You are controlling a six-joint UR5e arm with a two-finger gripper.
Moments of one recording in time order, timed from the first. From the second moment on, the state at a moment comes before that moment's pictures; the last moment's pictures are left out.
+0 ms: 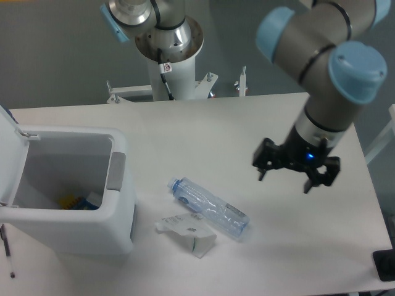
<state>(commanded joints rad) 2.68 -2.12 -1.12 -1.46 1.42 1.05</state>
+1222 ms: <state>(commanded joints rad) 2.76 -2.13 -1.19 -1.33 1.58 1.58</state>
